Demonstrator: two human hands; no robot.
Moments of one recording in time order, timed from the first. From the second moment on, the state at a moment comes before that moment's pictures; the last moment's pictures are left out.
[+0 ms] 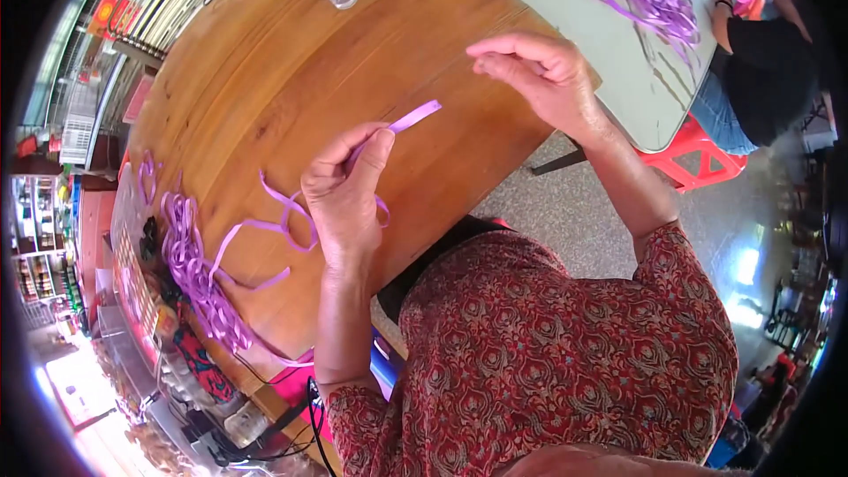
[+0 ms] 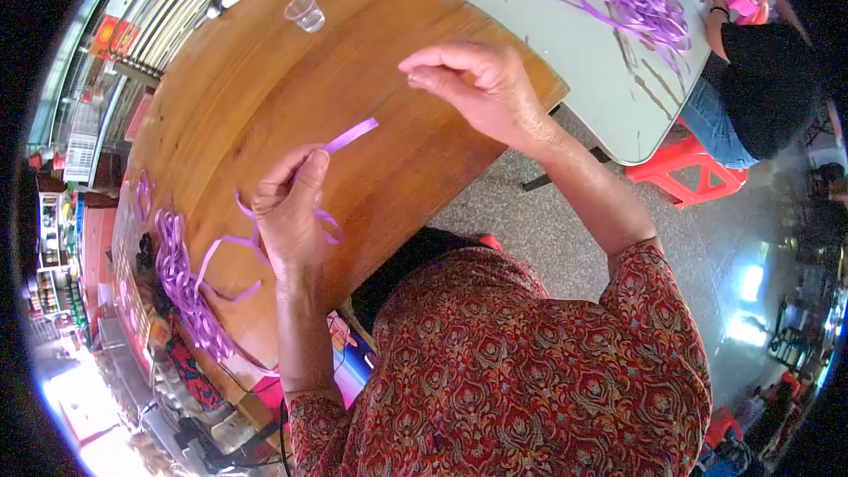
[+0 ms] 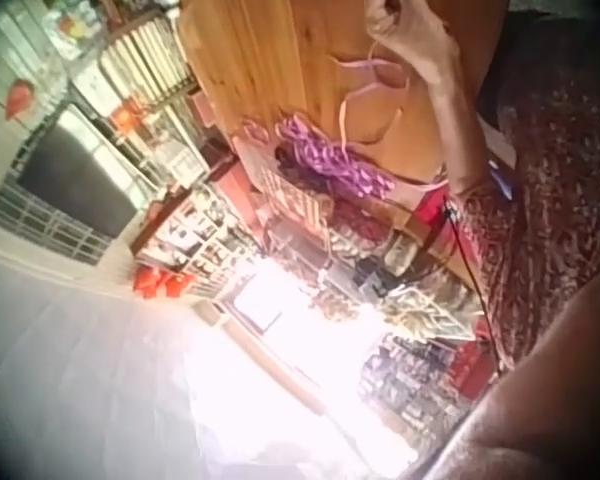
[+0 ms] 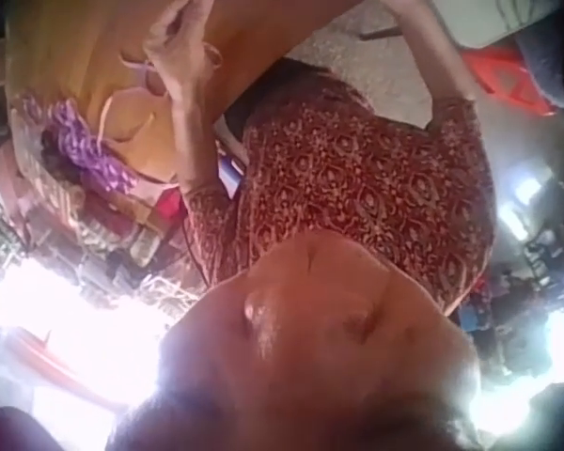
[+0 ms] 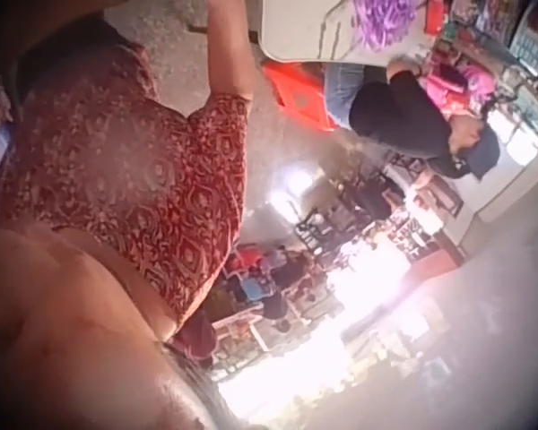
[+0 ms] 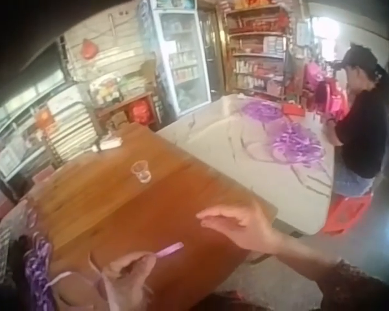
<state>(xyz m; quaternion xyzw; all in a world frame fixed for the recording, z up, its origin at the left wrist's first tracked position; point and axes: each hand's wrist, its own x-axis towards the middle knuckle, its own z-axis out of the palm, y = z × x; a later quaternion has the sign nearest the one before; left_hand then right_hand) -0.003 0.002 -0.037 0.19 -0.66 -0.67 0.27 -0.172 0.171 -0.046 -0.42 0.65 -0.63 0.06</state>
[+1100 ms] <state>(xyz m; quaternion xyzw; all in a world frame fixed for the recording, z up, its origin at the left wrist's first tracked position) -0.007 0.014 -0.052 0.14 -0.58 -0.75 0.28 -0.124 0.139 -0.057 -0.31 0.33 -0.75 0.49</state>
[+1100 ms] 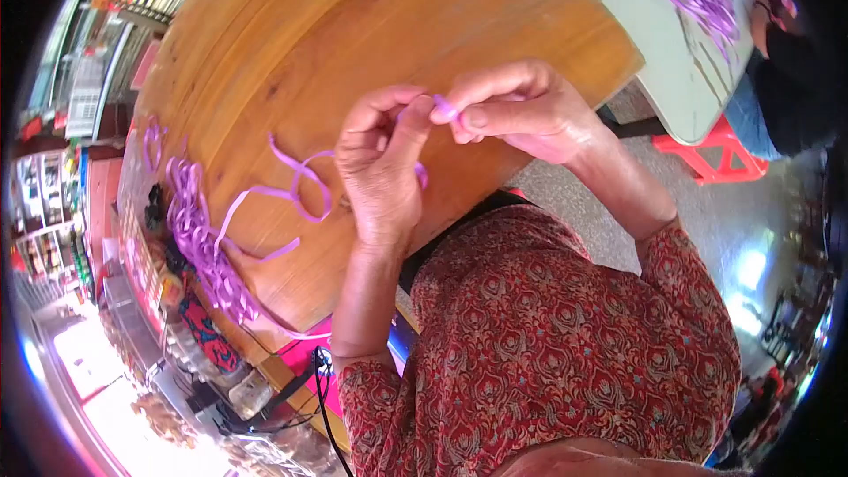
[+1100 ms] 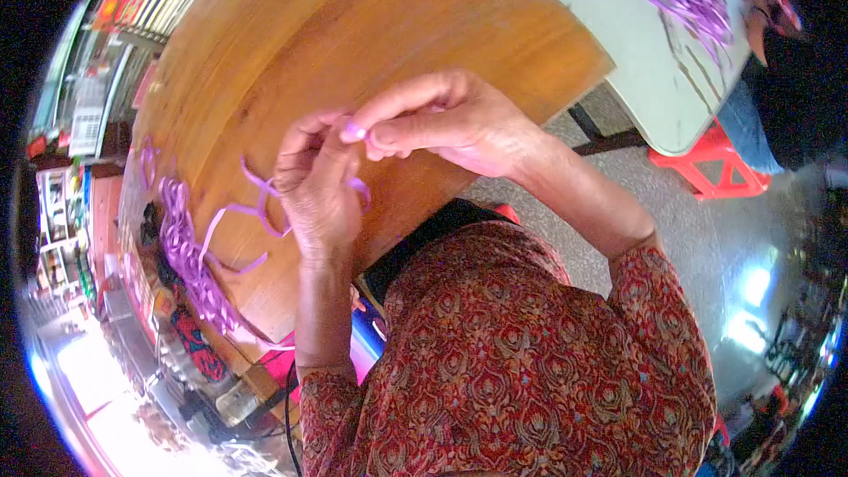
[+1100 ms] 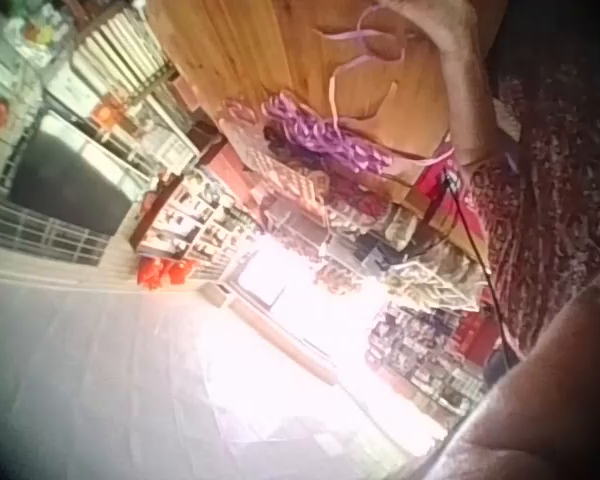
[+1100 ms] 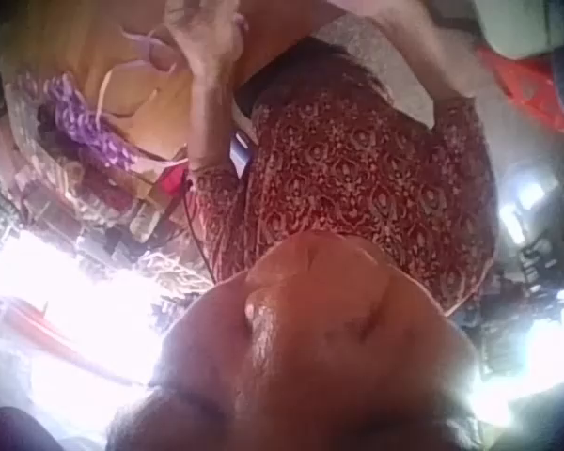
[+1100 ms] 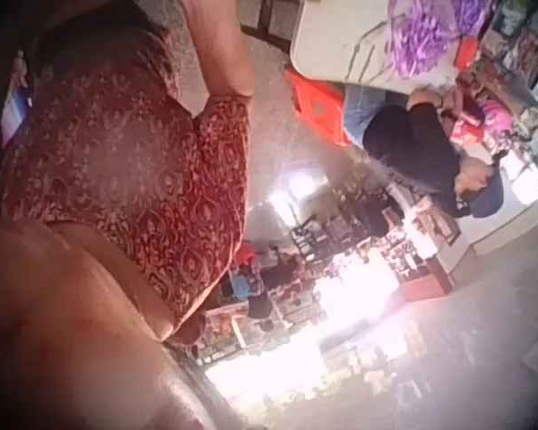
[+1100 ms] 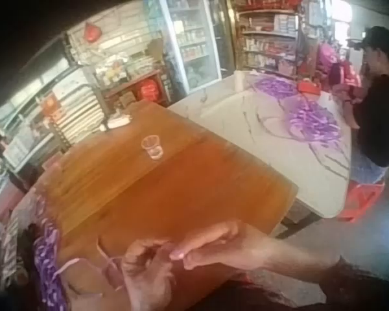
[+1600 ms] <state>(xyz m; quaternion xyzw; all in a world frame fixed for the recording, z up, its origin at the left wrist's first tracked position) -0.004 0.022 -0.067 0.13 -0.53 -0.77 0.34 -0.114 0.136 -0.055 -0.35 0.50 -0.74 0.29</state>
